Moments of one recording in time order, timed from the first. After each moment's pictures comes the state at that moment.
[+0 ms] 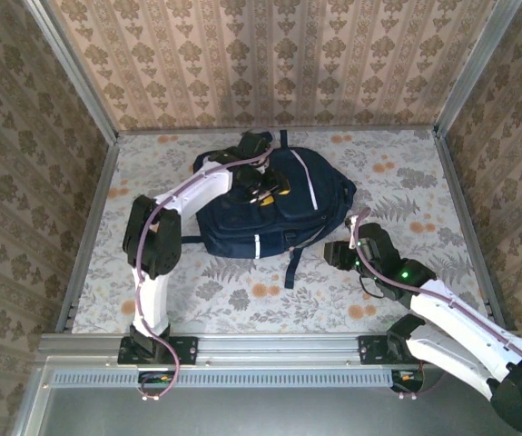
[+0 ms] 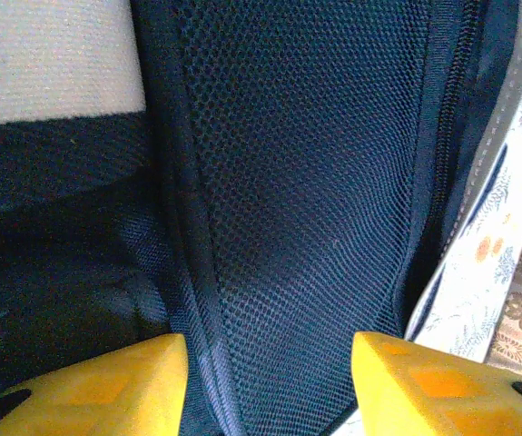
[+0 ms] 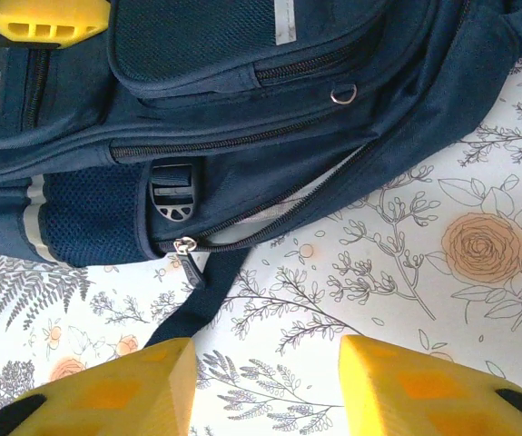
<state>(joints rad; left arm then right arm) -0.62 2.03 1.70 -0.70 0.38 -0.87 0.55 0.82 0.52 -0.39 0.05 0.51</state>
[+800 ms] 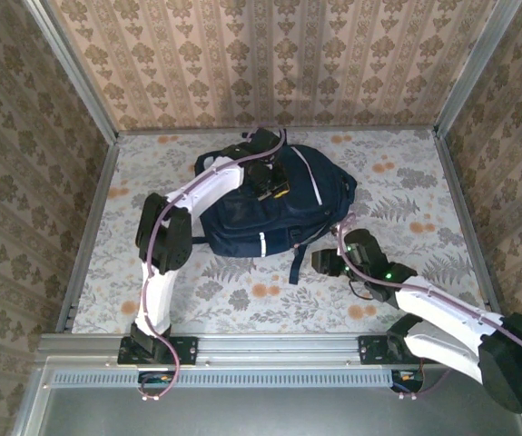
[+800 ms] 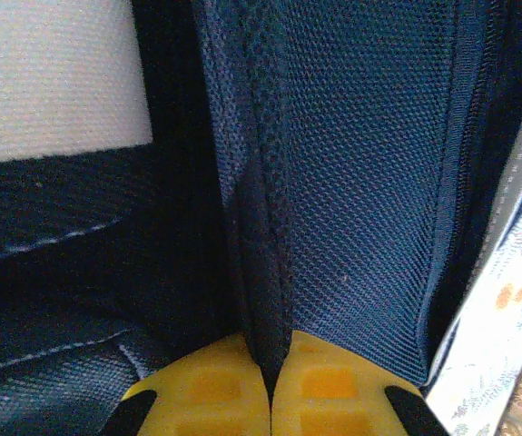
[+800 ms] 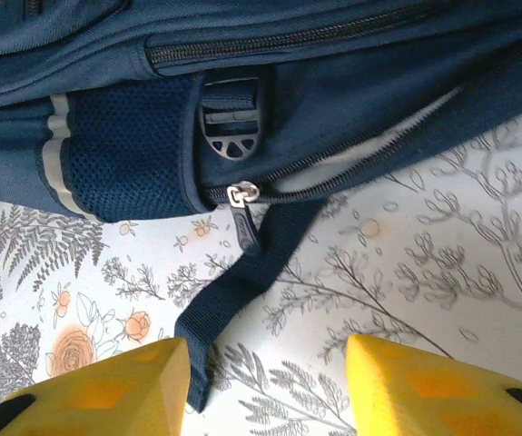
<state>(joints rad) -0.65 2.10 1.86 -0.79 0.27 -0.94 0.58 0.98 0.37 -0.05 -0.08 0.46</state>
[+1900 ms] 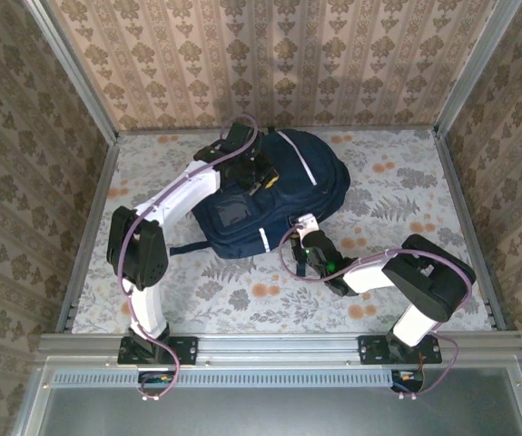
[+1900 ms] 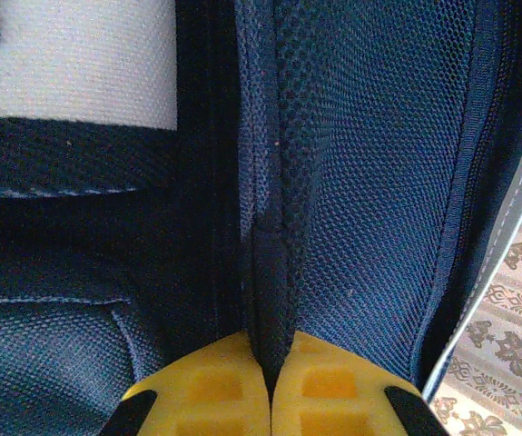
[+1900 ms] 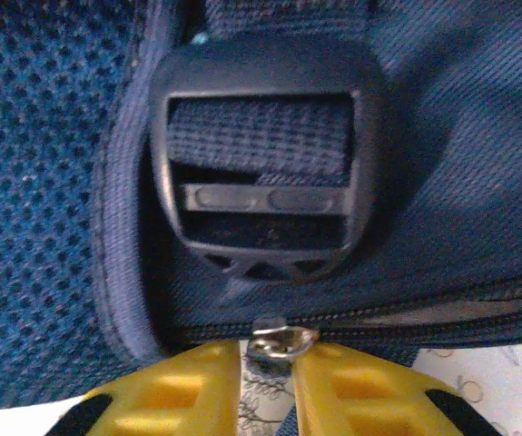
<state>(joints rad) -0.61 1.88 1.67 -0.65 0.30 -1.19 0.75 1.64 0.47 0.64 0.39 0.18</state>
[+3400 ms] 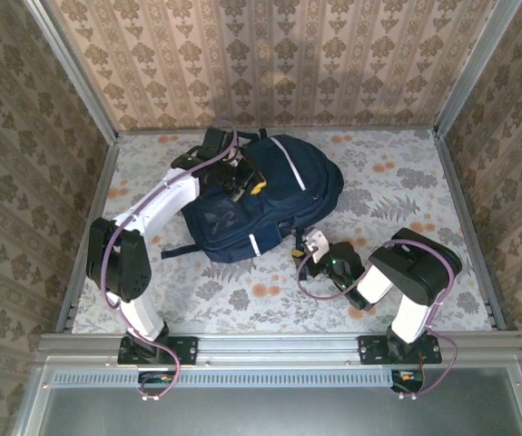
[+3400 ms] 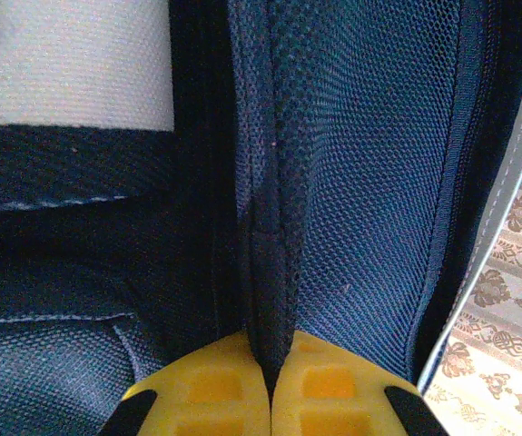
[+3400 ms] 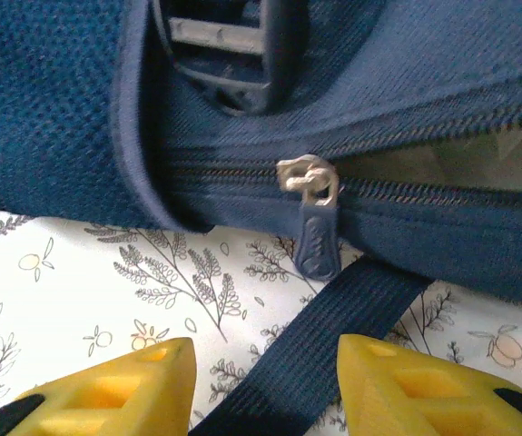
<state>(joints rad) -0.51 1.74 1.48 -0.61 0.49 -1.12 0.62 1.77 0.23 1.19 -0.03 -0.08</state>
